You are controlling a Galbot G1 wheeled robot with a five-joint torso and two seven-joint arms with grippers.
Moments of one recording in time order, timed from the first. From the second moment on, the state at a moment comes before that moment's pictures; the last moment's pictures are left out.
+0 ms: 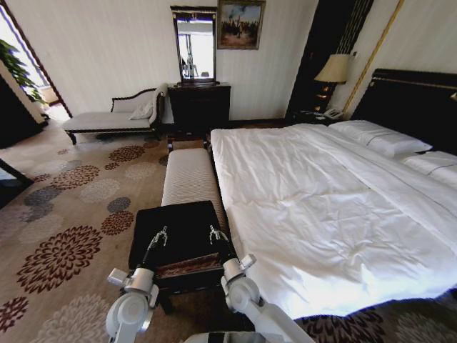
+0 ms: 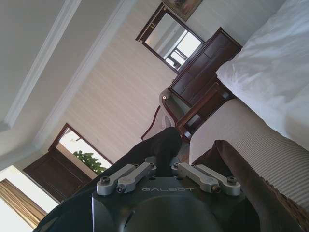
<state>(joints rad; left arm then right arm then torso) 1.60 -1.53 -0.67 -2.10 -1.04 0.17 0.13 -1.16 1.28 -0.19 1.77 0.97 0.35 0.14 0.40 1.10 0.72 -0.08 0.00</state>
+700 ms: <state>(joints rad) 1.59 -1.54 -0.66 -2.08 -1.02 0.17 0.13 -1.16 1.29 -0.18 1.75 0.94 0.37 0.13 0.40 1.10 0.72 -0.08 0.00</state>
